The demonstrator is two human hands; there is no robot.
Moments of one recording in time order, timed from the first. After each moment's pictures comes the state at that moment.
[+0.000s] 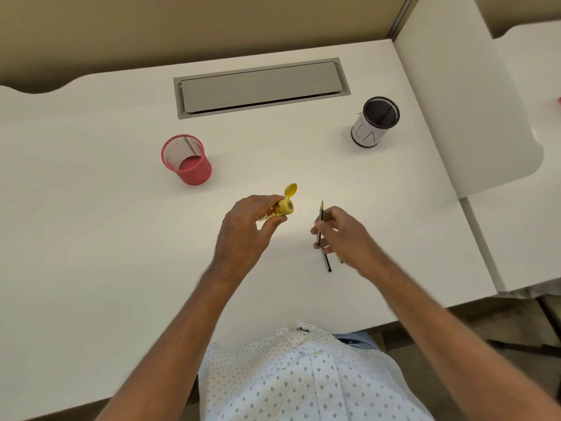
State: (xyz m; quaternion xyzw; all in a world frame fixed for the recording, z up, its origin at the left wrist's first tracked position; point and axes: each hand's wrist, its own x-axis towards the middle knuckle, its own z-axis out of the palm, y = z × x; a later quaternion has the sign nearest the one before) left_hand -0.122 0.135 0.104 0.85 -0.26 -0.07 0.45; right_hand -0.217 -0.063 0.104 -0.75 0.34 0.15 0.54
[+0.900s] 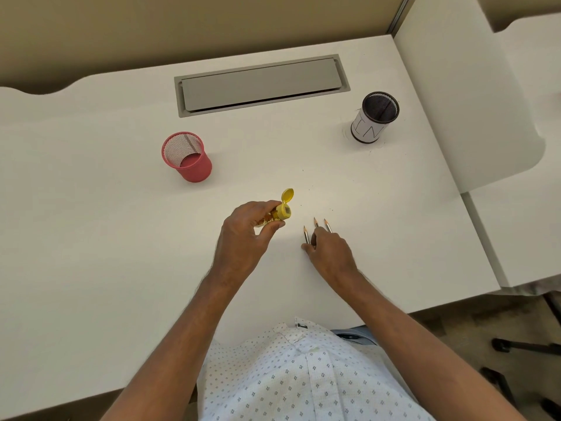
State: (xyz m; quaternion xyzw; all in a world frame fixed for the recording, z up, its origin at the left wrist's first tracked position) left_hand -0.138 0.142 0.093 0.84 -0.25 -0.08 0.48; right_hand -0.234 -0.037 0.010 -0.92 0.29 0.17 0.23
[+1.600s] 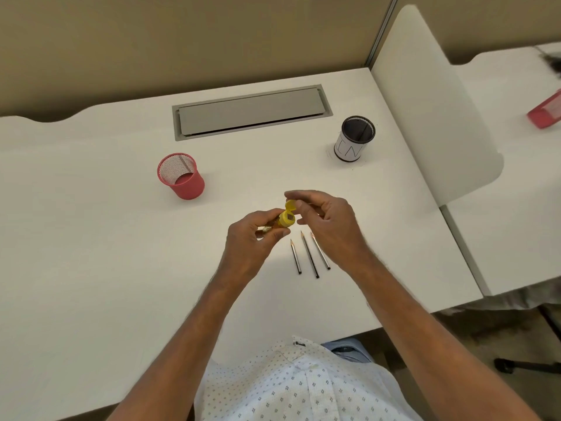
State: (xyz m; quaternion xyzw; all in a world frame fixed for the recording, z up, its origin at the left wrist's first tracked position) left_hand -0.153 0.112 0.117 0.77 -0.21 -0.15 0.58; right_hand -0.215 -0.055 0.157 -0.75 0.19 -0.07 0.63
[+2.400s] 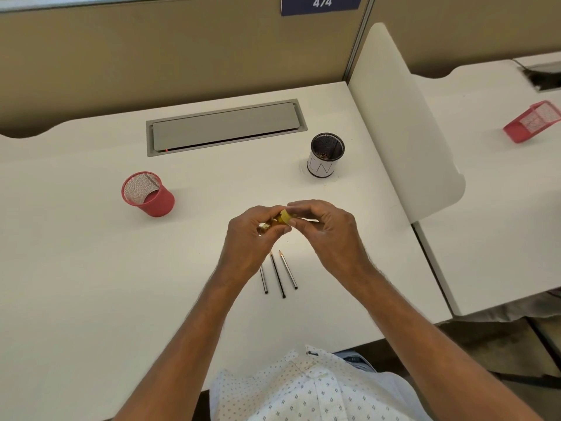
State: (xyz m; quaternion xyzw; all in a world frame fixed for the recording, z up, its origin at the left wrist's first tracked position) left_hand -0.149 0.016 0.142 0.78 -0.23 -0.14 0.57; right_hand -0.233 -0.139 0.168 -0.79 0.16 -0.11 0.59
